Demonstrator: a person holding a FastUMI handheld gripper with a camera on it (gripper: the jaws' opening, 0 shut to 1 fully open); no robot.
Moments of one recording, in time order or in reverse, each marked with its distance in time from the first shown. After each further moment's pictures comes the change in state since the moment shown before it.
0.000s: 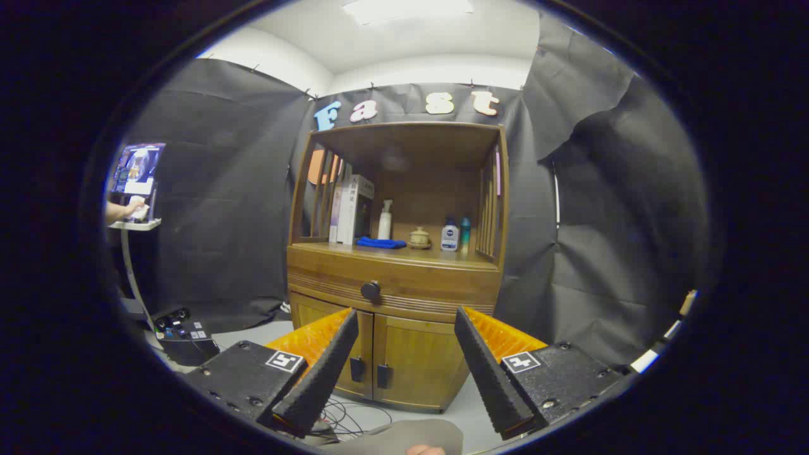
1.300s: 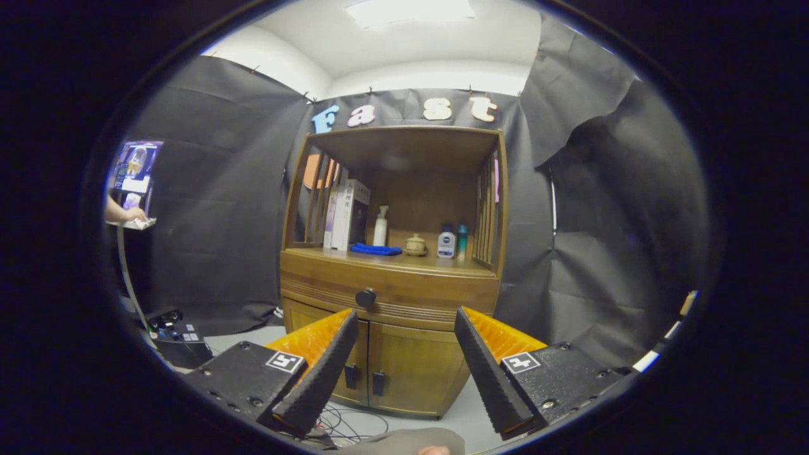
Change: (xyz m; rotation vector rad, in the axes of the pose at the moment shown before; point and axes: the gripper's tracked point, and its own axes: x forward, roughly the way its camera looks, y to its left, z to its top) arm 0.041 -0.010 -0.004 0.010 -0.010 -0.023
